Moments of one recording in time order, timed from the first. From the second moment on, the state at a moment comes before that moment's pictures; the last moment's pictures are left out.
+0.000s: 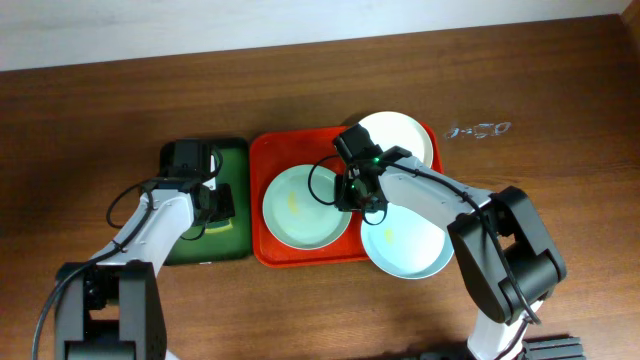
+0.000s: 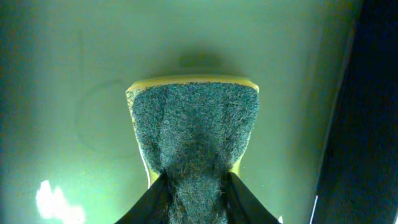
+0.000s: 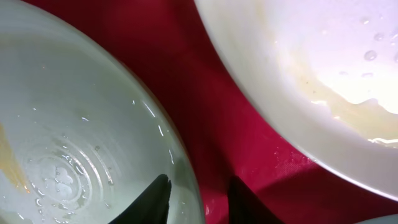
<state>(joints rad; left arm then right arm) -0.12 1.75 1.02 -0.56 -0.04 -0.21 0.45 1.91 1.18 -0.59 -0.11 0.58</state>
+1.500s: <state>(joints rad) -0.32 1.87 1.51 -0.95 0.02 -0.11 0.44 1.91 1.18 -0.58 -0.22 0.64</state>
